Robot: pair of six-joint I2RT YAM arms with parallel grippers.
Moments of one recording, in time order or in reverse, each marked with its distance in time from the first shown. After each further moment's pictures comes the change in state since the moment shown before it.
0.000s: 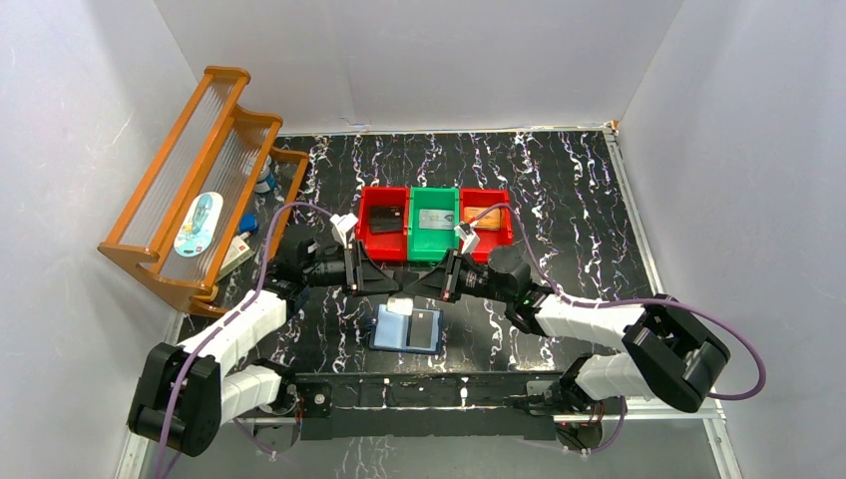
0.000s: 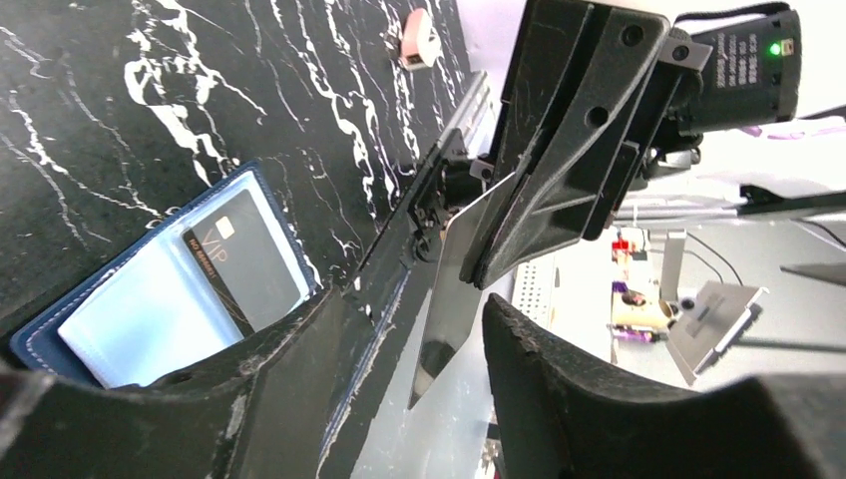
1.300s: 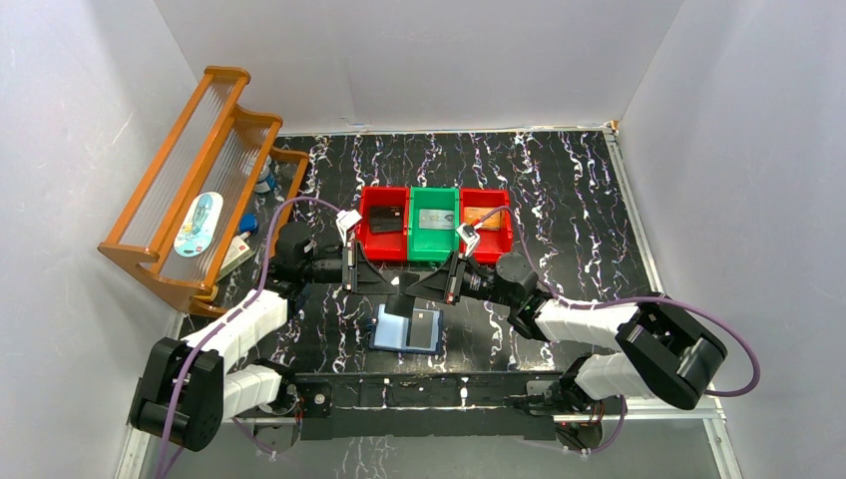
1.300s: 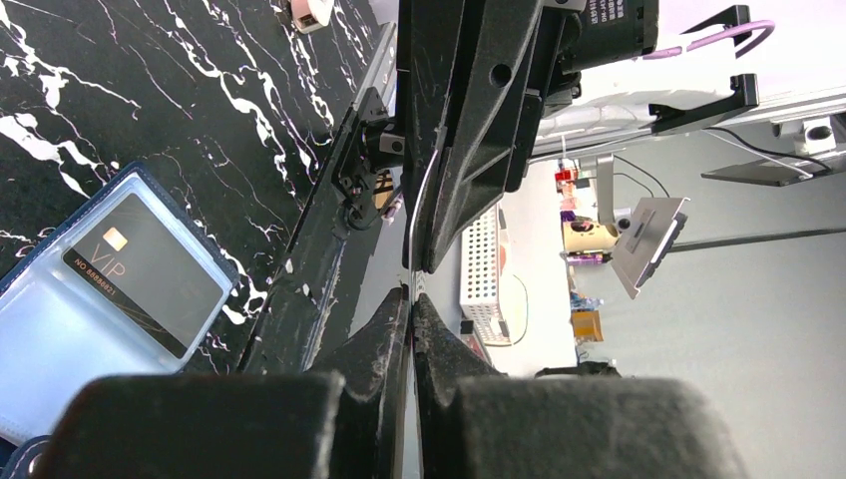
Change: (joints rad) left arm 0.002 0.032 -0.017 0.239 0.226 -0.129; right arm -0.002 0.019 -0.064 0.234 -0.049 0.068
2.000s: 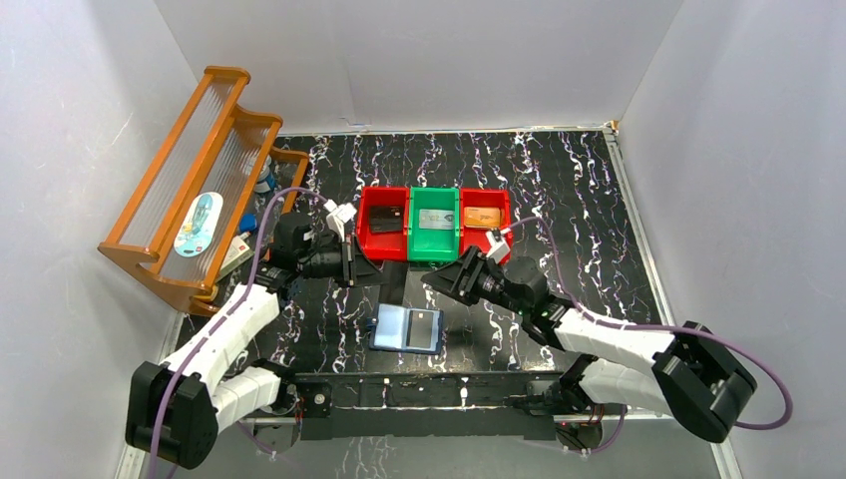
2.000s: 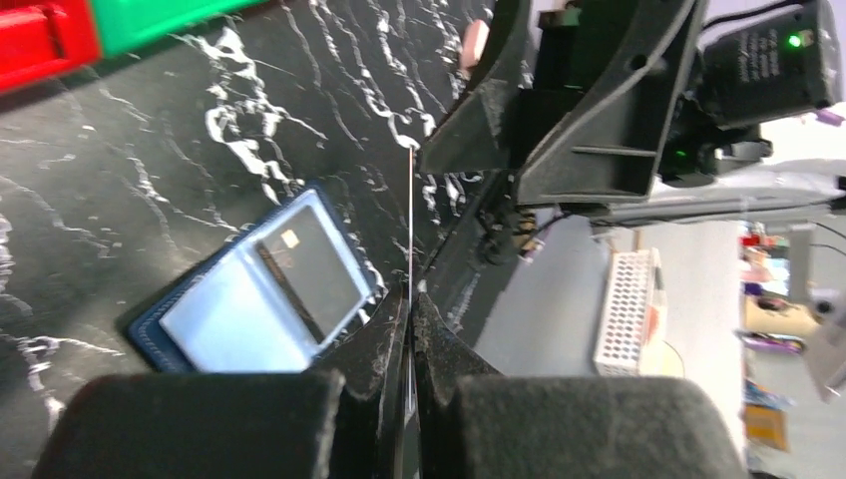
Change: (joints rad) left arm 0.000 -0.082 0.167 -0.529 -0.289 0.386; right arm -0.023 -0.183 -0.036 -0.341 0.265 0.022
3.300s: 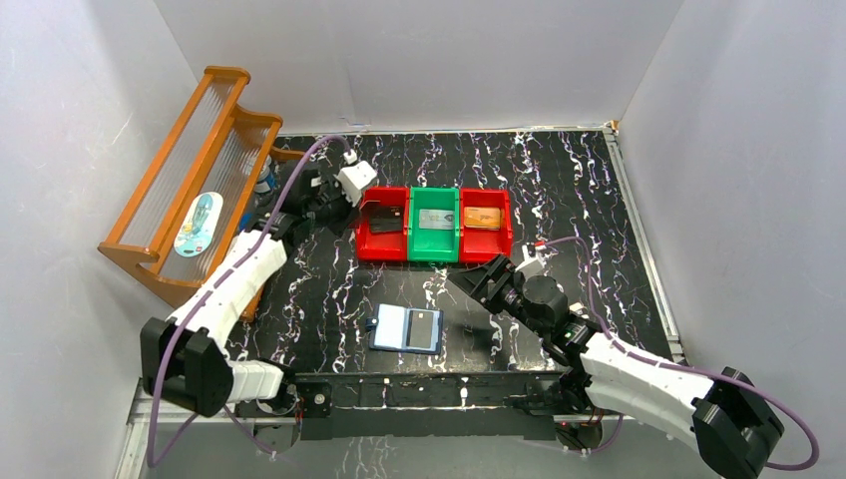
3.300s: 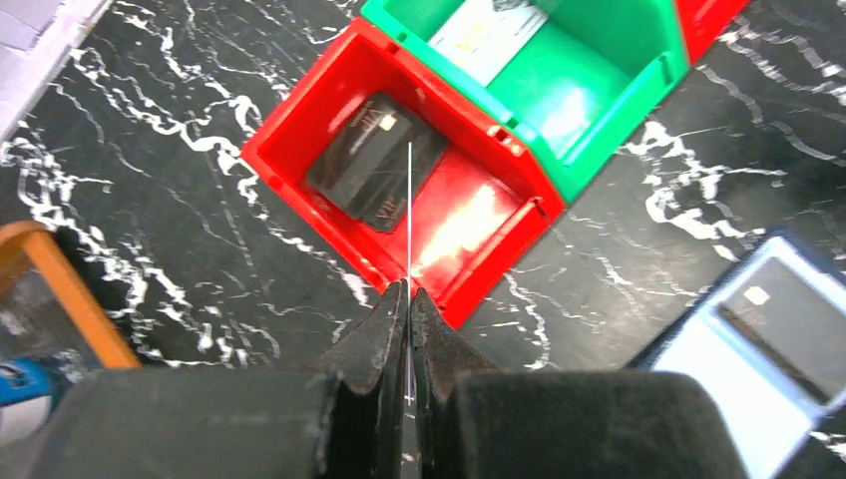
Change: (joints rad) left arm 0.000 0.214 0.421 -0.256 -0.515 0.969; right arm -0.005 -0.317 -0.147 -0.217 0.292 -0.011
